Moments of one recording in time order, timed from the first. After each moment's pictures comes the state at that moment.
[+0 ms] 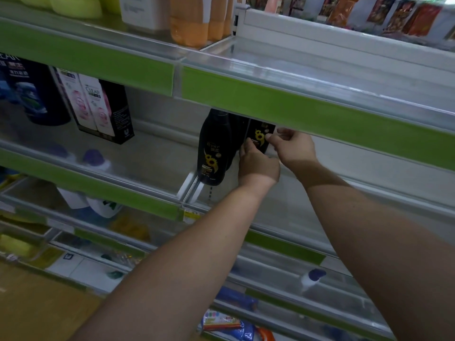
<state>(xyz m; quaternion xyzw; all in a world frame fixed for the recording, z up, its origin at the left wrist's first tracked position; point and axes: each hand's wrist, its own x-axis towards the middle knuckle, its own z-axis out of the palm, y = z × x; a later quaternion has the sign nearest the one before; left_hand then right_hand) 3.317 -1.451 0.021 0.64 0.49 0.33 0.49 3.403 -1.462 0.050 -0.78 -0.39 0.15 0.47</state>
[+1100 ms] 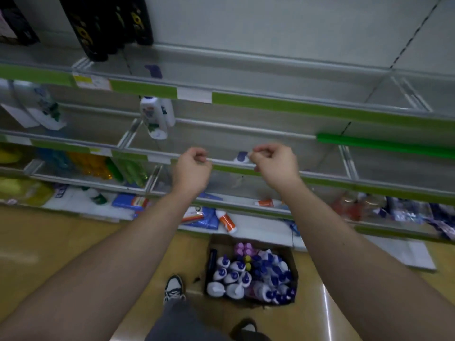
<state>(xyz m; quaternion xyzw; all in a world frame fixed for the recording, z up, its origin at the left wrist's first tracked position) 3.316 -1.833 -0.122 0.66 0.53 0.32 0.42 3.477 -1.936 -0.084 -0.78 -0.31 0.25 0.48</state>
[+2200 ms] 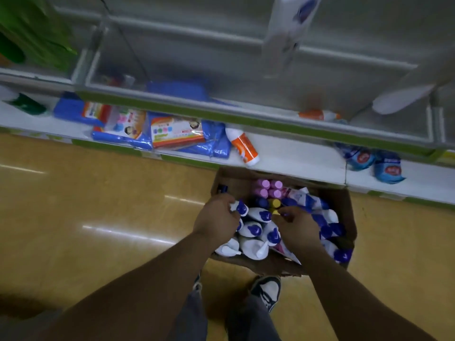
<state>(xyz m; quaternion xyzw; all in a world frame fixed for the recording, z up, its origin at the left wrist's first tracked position) 3.310 -1.873 -0.648 0.70 0.52 -0.07 0.48 3.462 -1.994 -0.634 -0.88 -0.20 0.40 0.17</state>
